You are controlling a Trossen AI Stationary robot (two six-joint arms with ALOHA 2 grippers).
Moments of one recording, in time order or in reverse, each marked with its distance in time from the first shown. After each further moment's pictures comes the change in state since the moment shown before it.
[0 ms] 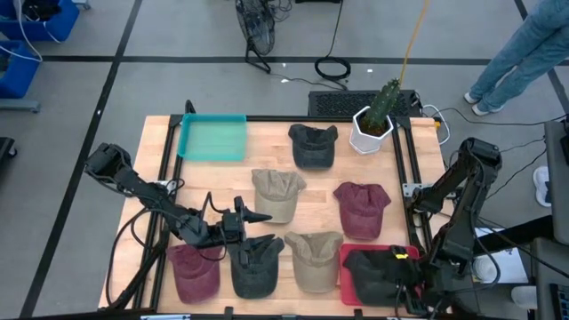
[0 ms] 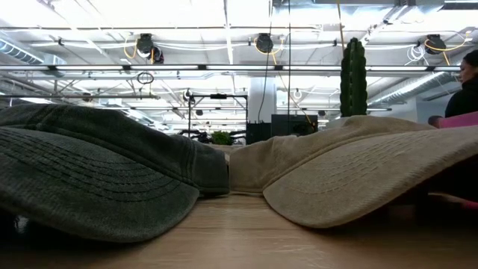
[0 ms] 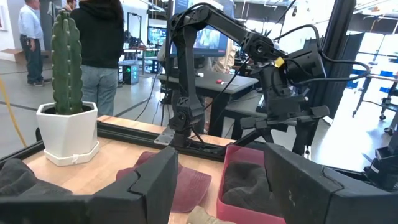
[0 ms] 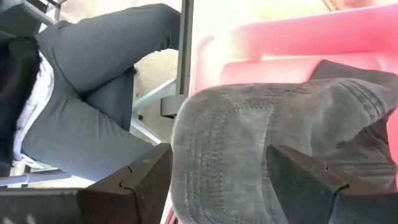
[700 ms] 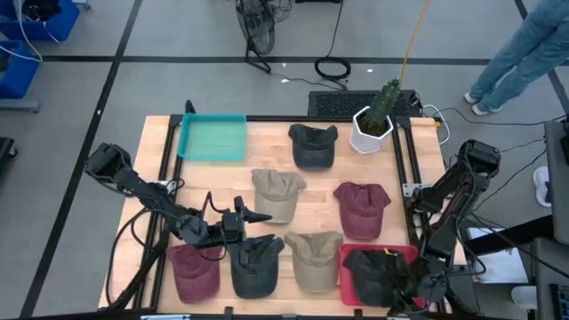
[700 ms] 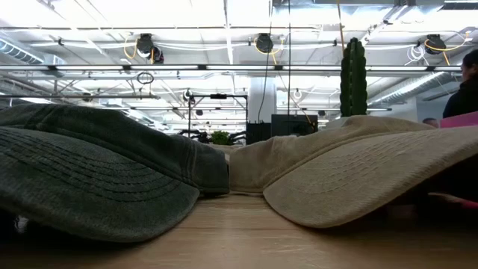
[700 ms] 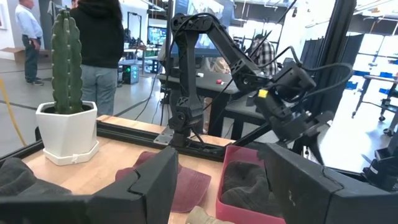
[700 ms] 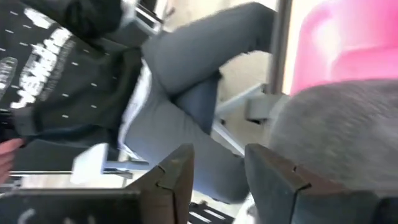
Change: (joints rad) left arm 0.000 0.000 0.000 0.000 0.000 -0.006; right arm -0.016 0.028 -0.299 0.705 -0.161 -0.024
